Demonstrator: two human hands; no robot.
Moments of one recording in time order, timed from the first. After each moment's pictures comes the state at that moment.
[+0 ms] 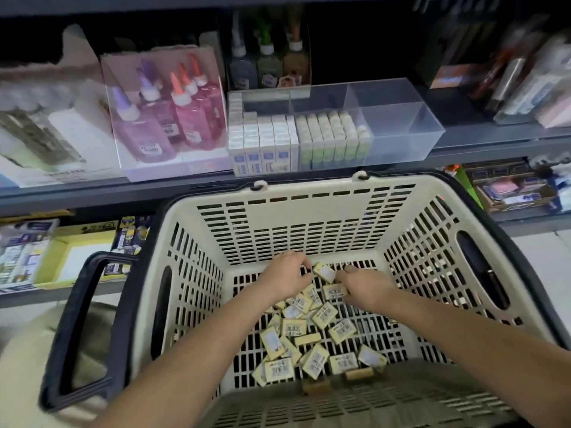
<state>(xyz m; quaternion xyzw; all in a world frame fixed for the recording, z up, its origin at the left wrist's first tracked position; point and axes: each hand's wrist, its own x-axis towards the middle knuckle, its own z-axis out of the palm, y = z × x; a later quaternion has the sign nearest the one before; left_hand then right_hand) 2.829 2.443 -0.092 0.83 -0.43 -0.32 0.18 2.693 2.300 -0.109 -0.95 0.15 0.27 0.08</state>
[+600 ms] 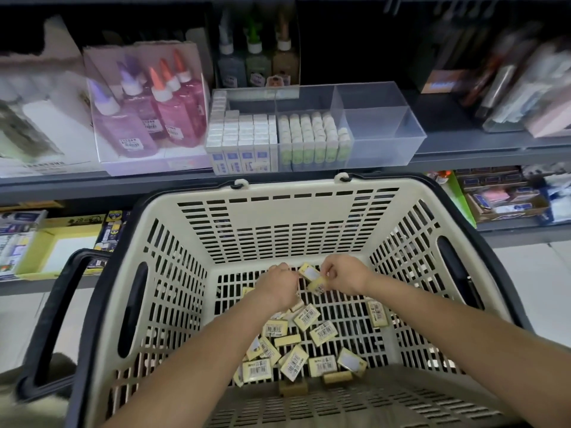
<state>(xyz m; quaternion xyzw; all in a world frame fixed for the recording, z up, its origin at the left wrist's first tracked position) 2.798 2.418 -0.111 0.85 -0.44 -0.29 -0.02 2.707 2.280 -0.082 -0.87 0.26 0.23 0.34</state>
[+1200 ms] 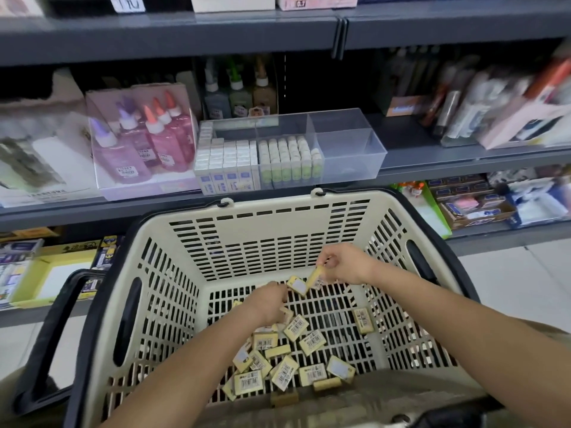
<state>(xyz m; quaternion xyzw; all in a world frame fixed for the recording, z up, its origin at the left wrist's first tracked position) 2.793 2.427 -0.108 0.83 -0.45 -0.31 0.01 2.691 2.263 -0.021 -0.84 0.27 0.17 0.44</state>
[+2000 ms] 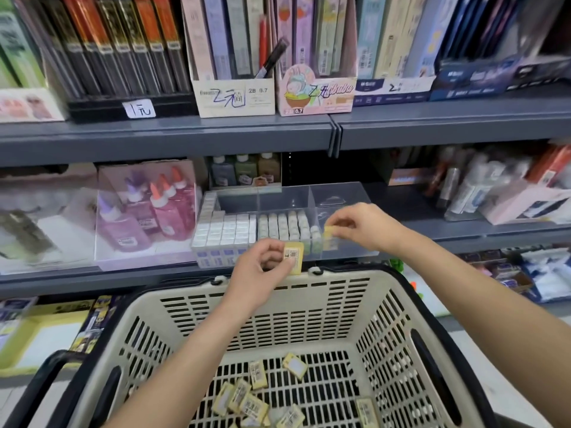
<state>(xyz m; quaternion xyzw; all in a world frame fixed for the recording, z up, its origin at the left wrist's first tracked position) 2.841 2.375 0.066 0.72 -0.30 -0.20 0.60 2.771 2.156 0.103 -0.97 0.14 -0.03 0.19</state>
